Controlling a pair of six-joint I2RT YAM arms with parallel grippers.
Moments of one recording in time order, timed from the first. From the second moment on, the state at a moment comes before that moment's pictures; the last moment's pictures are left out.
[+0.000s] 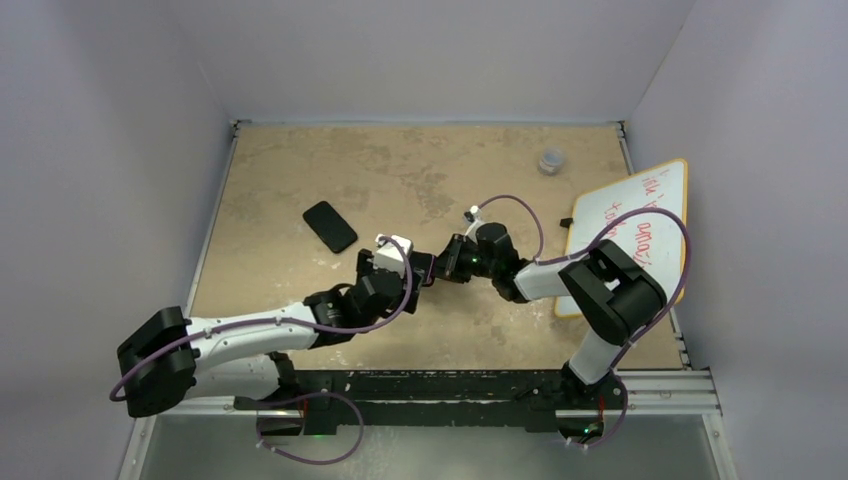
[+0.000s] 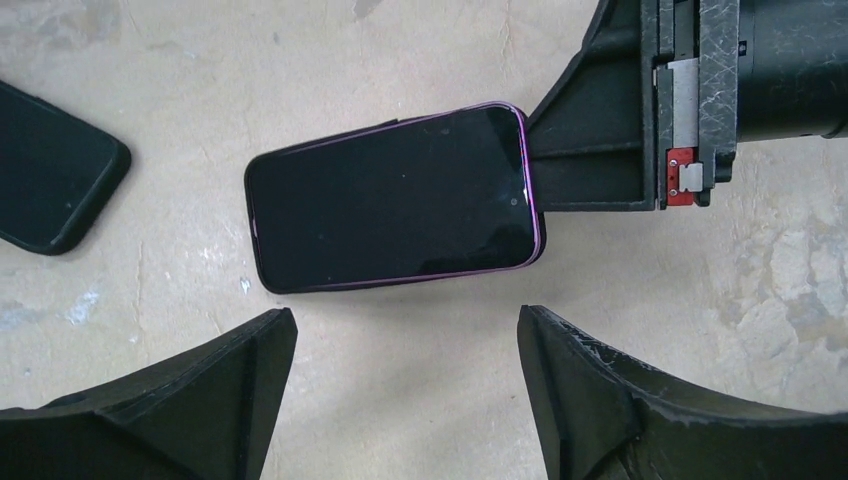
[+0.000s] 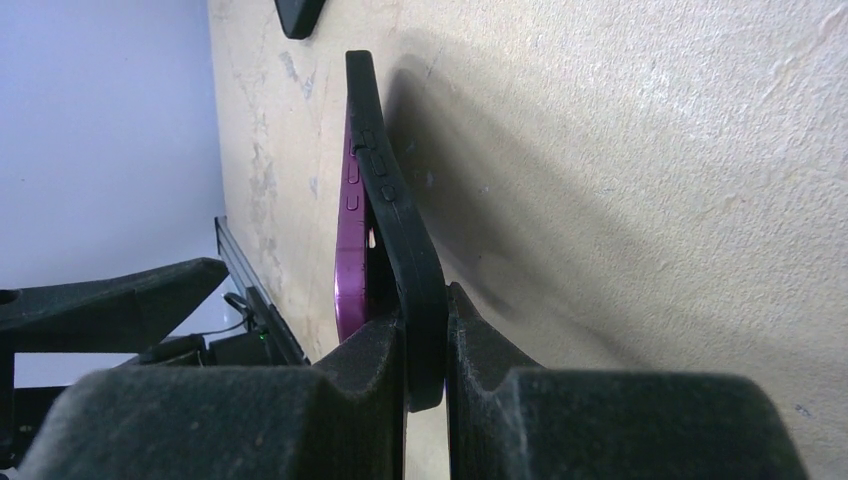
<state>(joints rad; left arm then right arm) -1.07 1.15 0.56 -0.02 -0.58 -0.42 0.63 1.71 0.59 0.60 -0.39 0.96</state>
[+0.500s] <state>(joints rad) -1.14 1.33 0.70 0.01 -0.67 -0.25 0.62 1.70 0.62 0.53 -0.45 1.07</state>
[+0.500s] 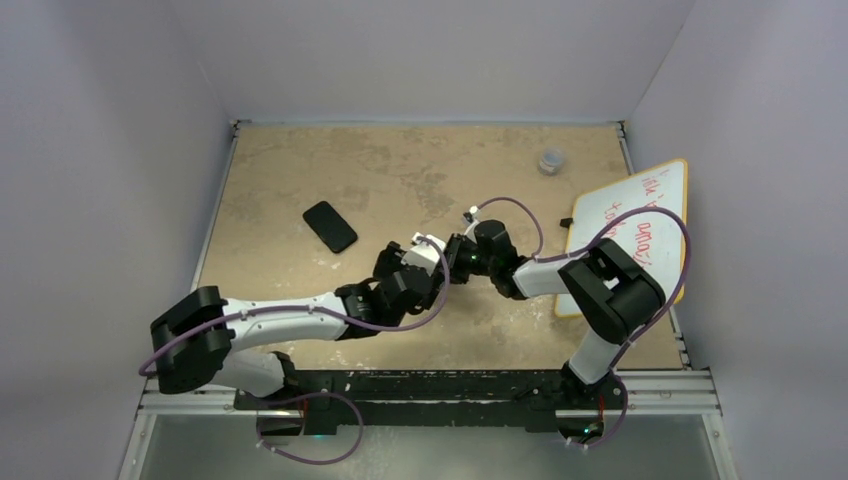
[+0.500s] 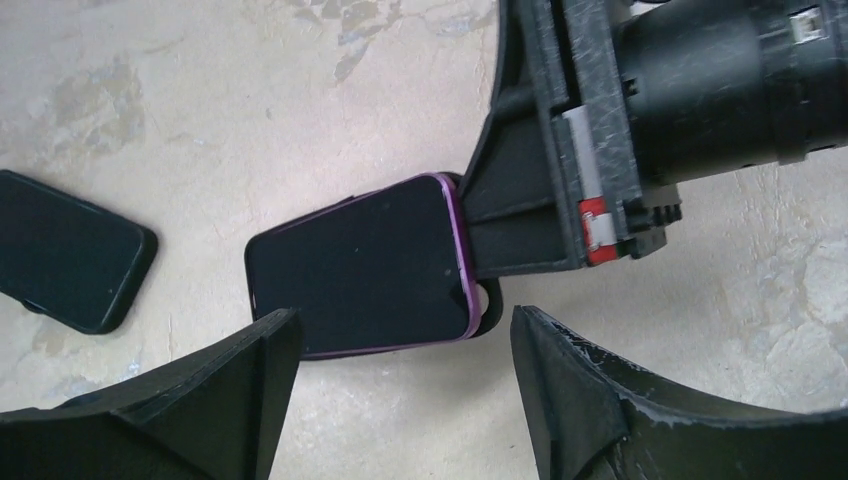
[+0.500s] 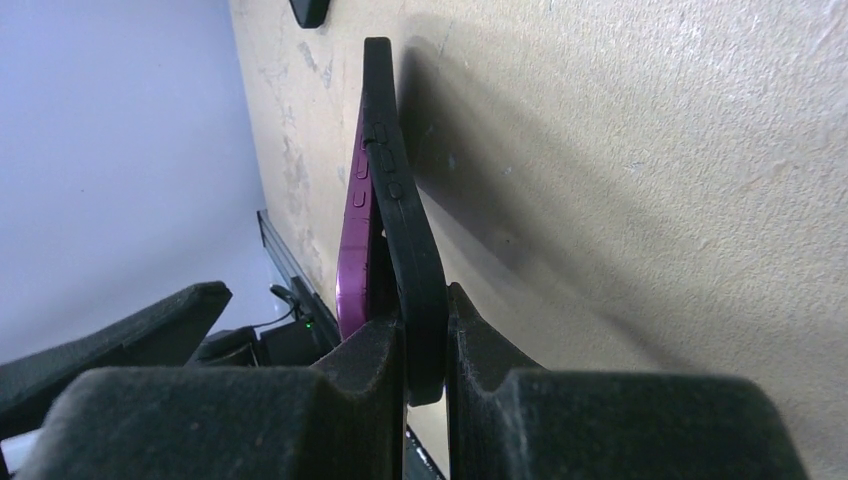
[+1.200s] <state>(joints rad) -1.19 1.51 0.86 -0.16 -0.82 -0.22 0.62 1.73 0.64 0.53 -0.48 1.11</state>
